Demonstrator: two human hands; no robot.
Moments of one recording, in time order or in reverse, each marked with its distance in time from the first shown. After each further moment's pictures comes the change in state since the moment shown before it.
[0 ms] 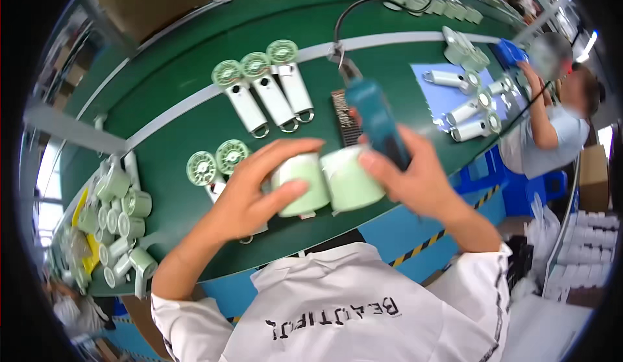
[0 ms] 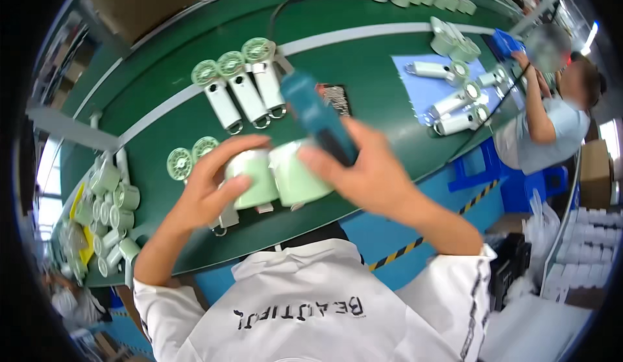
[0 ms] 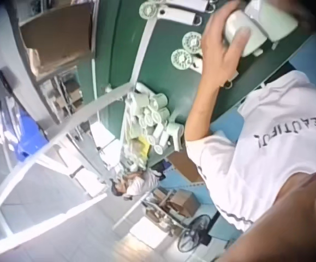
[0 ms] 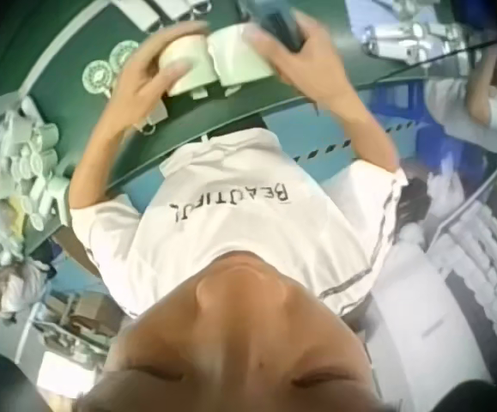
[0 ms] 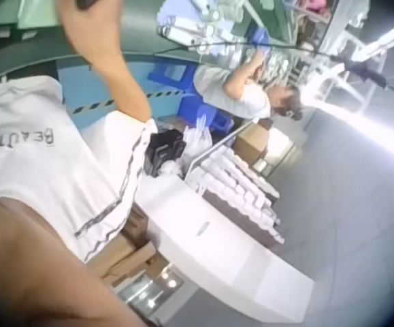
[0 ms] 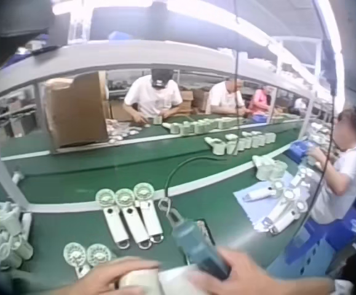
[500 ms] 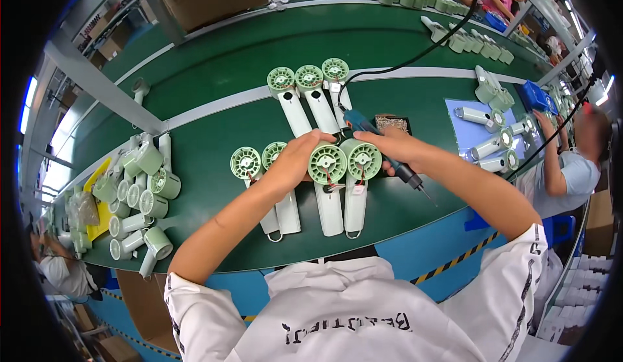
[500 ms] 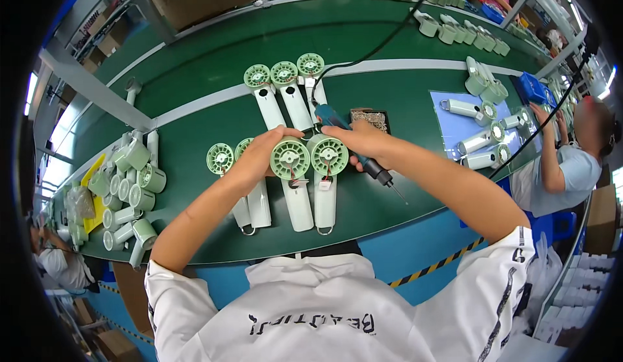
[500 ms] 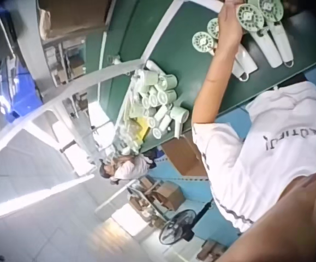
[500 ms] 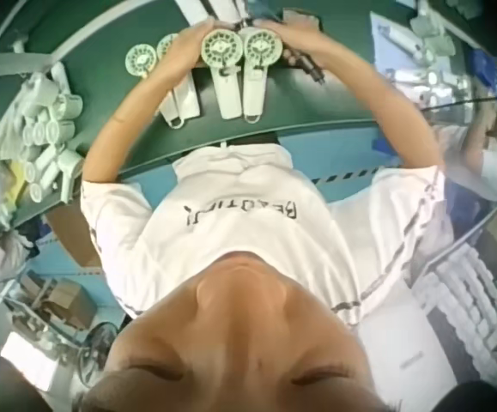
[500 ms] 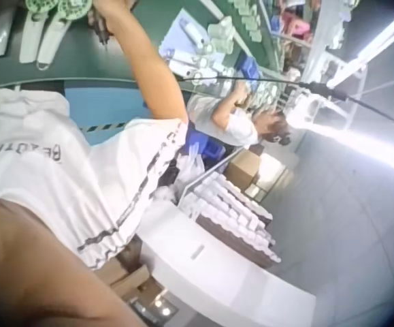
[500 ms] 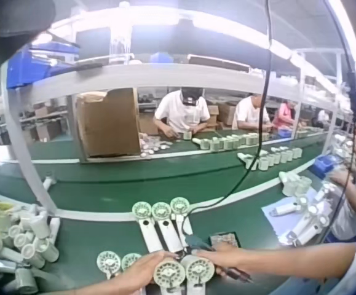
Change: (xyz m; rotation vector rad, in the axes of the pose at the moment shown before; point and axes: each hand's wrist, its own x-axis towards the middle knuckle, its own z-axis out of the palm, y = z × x) left_hand 0.001 -0.052 -0.018 -0.343 0.269 -0.644; right_hand 0.122 0.023 0.040 -0.204 -0.373 0.540
